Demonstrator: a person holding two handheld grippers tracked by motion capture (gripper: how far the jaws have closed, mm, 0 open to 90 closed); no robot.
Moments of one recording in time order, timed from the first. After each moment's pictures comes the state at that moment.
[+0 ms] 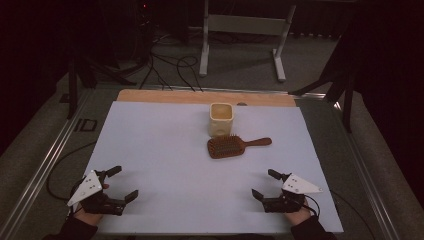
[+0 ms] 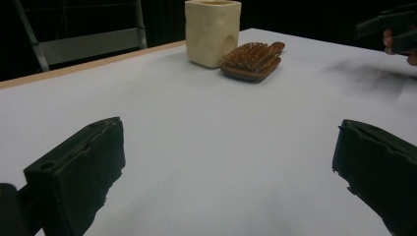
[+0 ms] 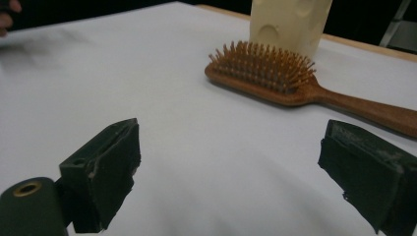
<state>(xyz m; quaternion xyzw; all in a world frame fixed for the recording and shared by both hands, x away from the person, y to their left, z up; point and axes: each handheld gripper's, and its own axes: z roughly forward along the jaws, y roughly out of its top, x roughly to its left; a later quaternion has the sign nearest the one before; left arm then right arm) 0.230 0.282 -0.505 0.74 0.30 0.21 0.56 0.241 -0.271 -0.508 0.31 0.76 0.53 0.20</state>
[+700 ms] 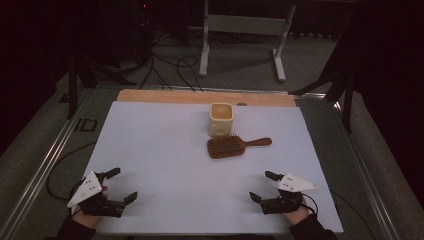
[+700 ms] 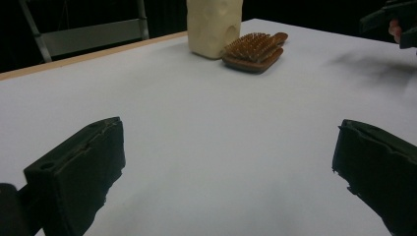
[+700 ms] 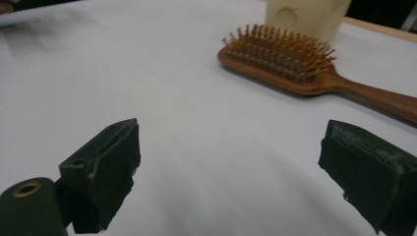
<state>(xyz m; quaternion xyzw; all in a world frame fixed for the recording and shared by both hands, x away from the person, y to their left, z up) 0.225 0.283 -0.504 0.75 0.30 0.21 0.55 0.241 -0.262 -0.502 0.30 0.80 0.49 0.18</state>
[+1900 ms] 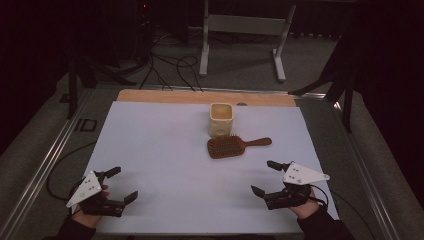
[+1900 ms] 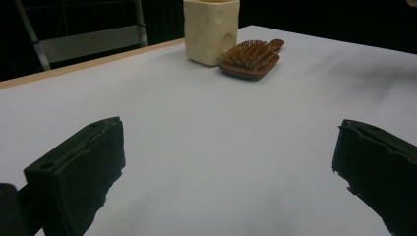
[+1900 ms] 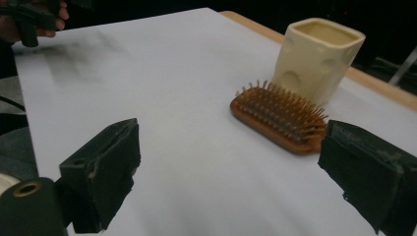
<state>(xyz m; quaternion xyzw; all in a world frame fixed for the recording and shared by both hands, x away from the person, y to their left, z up) 0.226 0.281 -0.501 0.75 0.30 0.21 0.55 0.240 -0.255 -0.429 0.25 0.81 0.50 0.19</state>
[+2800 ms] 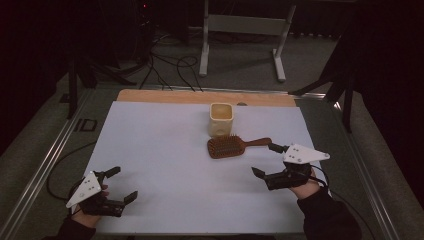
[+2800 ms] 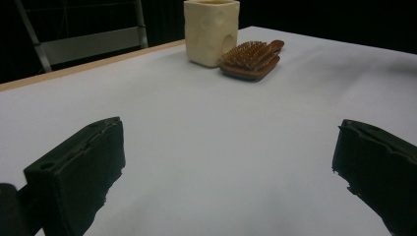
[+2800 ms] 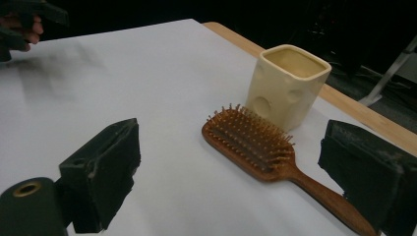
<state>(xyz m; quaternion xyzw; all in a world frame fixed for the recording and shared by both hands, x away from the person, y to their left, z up) 0.225 0.281 -0.501 0.75 0.29 0.21 0.55 0.275 -0.254 -0.403 0.25 0.81 0.49 0.21</state>
